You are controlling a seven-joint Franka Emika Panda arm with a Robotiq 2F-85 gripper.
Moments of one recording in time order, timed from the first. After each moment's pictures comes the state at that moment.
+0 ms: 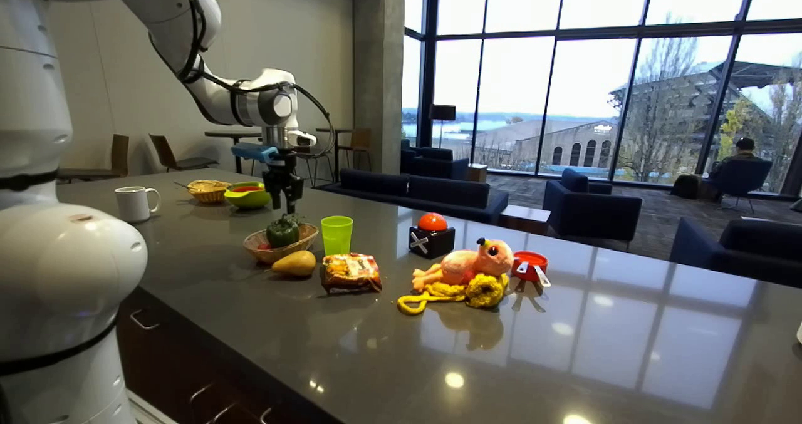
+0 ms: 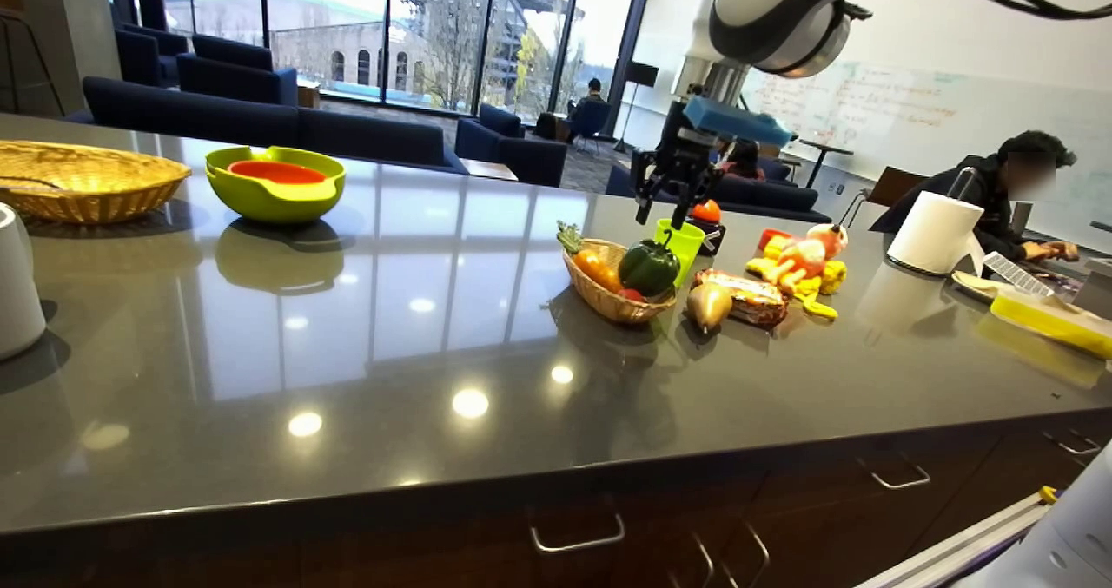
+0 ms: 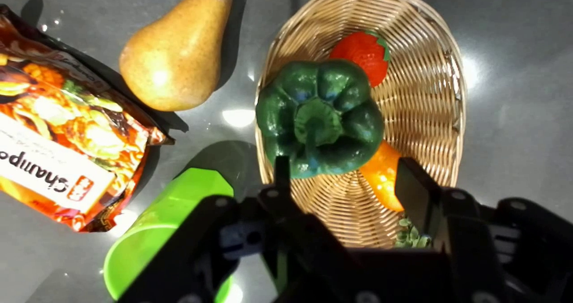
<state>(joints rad) 0.16 0.00 0.11 -2.16 0.02 2.20 0.41</state>
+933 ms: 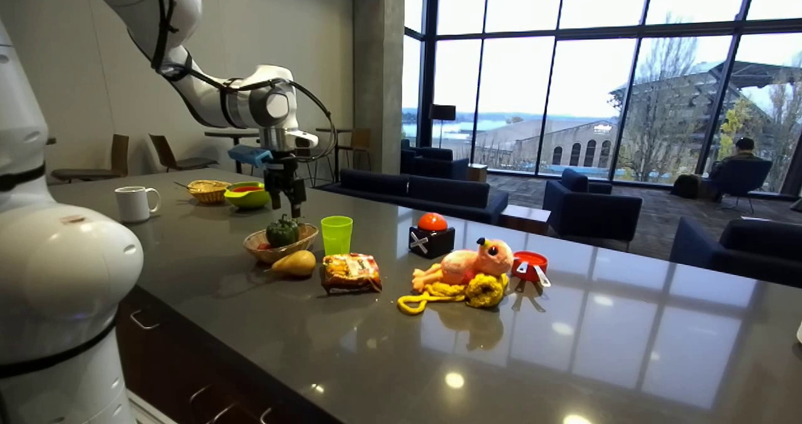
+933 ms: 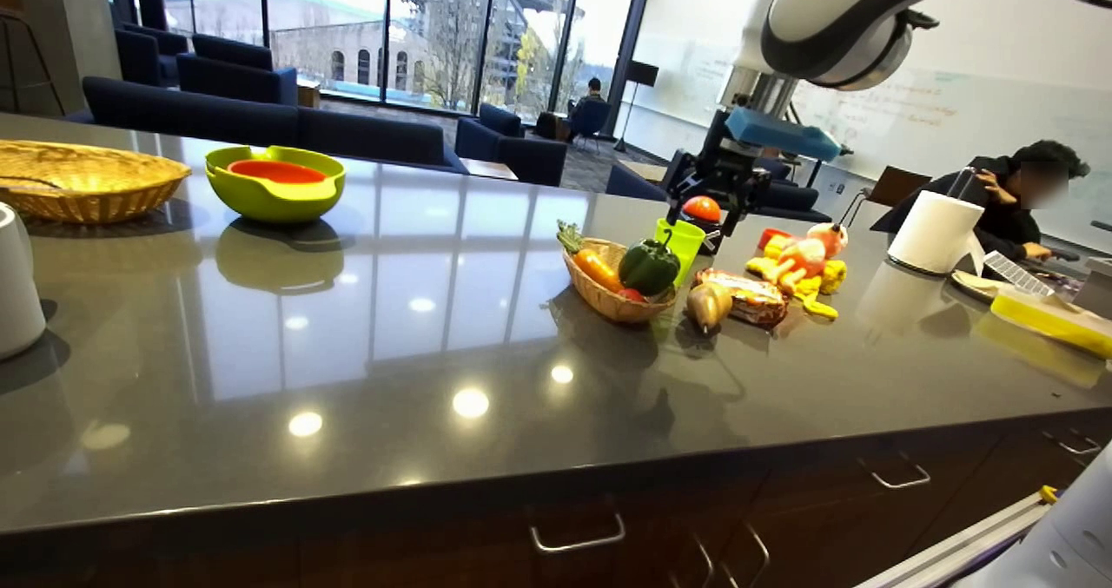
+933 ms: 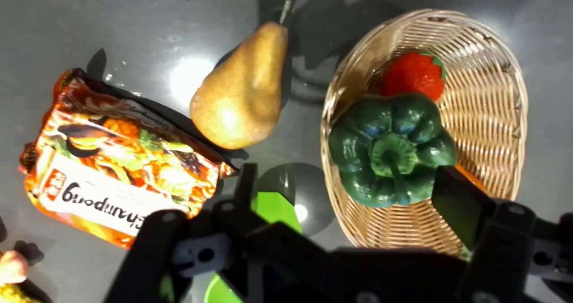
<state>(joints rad) 0.11 -0.16 0.11 -2.36 0.02 2.27 0.46</state>
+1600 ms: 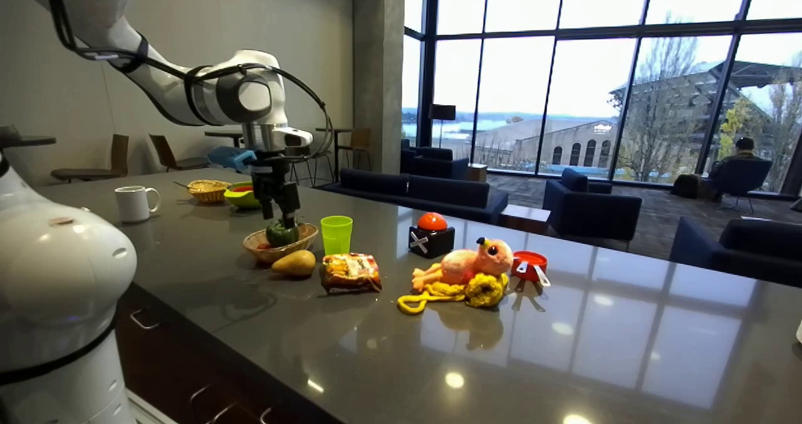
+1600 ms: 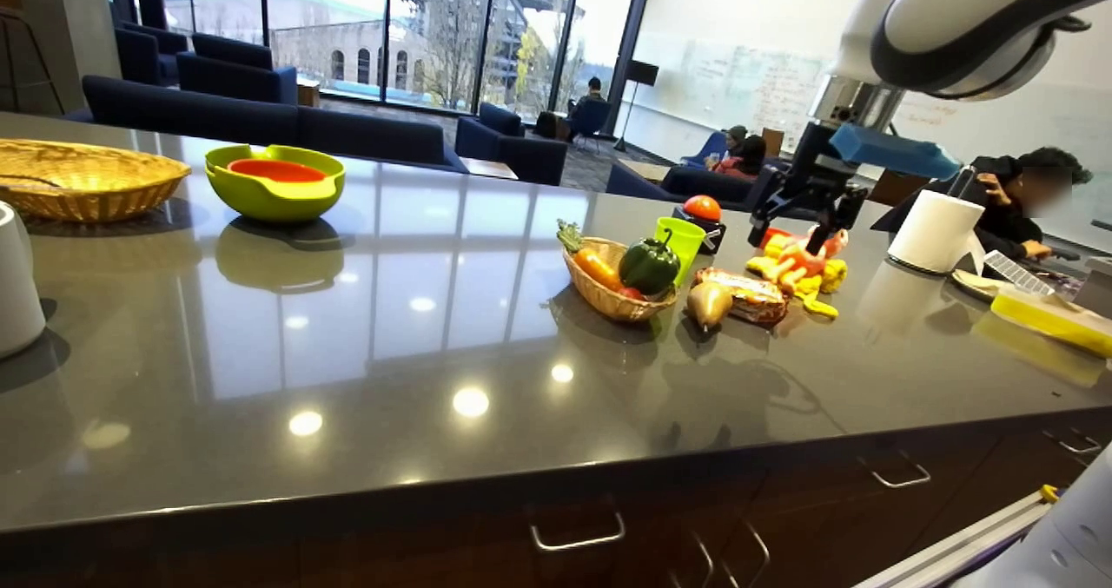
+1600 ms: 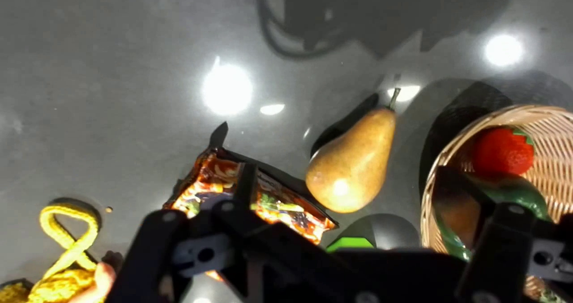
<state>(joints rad) 0.03 -0.51 0.09 -2.65 0.01 2.22 0.38</state>
